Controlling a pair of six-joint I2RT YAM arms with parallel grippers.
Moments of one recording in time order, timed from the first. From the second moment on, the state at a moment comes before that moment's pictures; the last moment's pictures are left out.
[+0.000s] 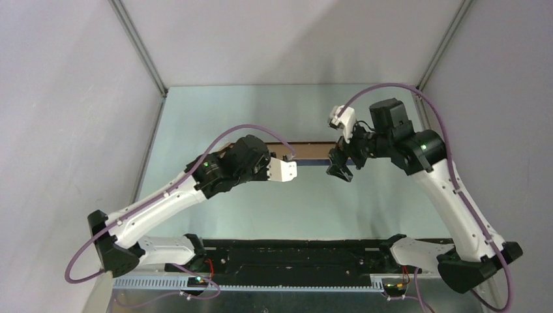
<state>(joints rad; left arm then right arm) -0.93 1.19 1.19 -0.78 -0.23 0.80 0.50 1.19 1.49 -1.06 -0.47 -0.40</state>
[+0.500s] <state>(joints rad) -0.93 1.17 1.35 -0.98 -0.13 0.75 0.66 1.13 1.51 -1.12 -0.37 -0.53</state>
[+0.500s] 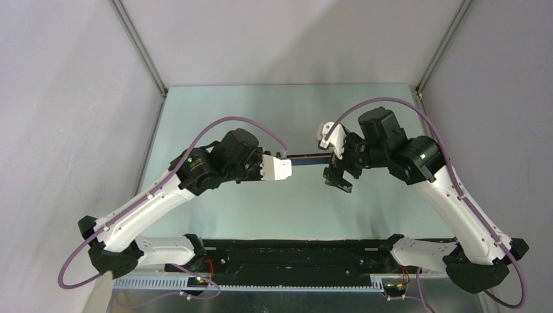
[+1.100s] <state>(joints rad) -0.92 1.15 1.40 -1.06 -0.04 0.73 0.78 1.25 1.52 -1.09 -0.14 -0.64</state>
